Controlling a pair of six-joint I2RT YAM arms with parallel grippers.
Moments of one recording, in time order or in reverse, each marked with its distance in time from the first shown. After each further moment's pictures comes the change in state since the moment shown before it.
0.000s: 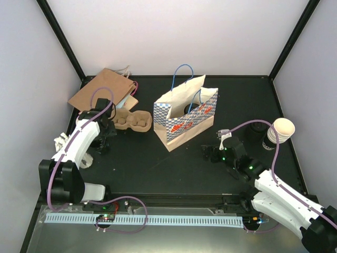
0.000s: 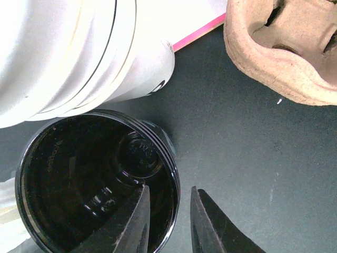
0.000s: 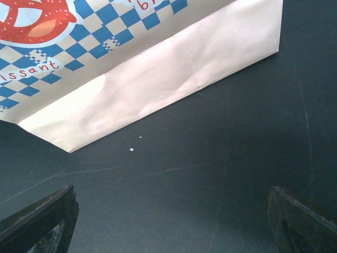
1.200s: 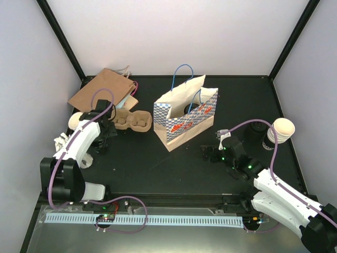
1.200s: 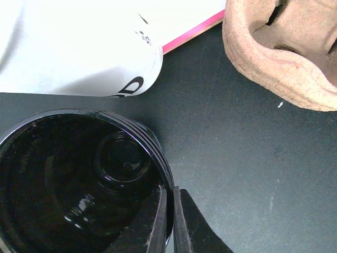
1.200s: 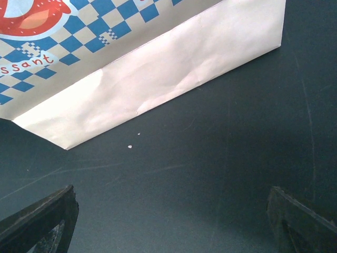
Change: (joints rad) left arm 0.012 0.014 -0.035 0.062 0.021 0.008; right arm 0.000 0.026 0.000 0.007 -0.005 -0.002
